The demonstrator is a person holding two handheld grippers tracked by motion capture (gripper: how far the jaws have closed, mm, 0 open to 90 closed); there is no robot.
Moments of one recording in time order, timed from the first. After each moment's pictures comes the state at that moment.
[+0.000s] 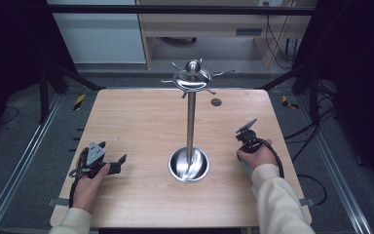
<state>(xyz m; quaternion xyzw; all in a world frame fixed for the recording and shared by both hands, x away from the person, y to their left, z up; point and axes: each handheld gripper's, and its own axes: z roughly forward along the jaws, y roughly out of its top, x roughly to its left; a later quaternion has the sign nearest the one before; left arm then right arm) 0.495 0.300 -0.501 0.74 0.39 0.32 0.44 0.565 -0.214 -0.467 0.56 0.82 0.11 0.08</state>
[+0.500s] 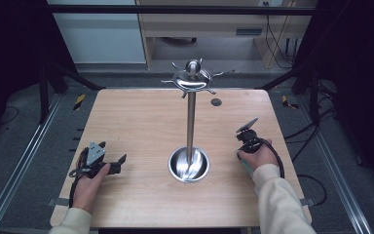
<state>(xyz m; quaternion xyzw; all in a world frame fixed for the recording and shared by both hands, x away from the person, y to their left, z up) 0.495 0.300 -0.501 0.74 0.39 0.32 0.44 0.562 -0.215 -0.460 0.56 0.82 0.12 0.08</state>
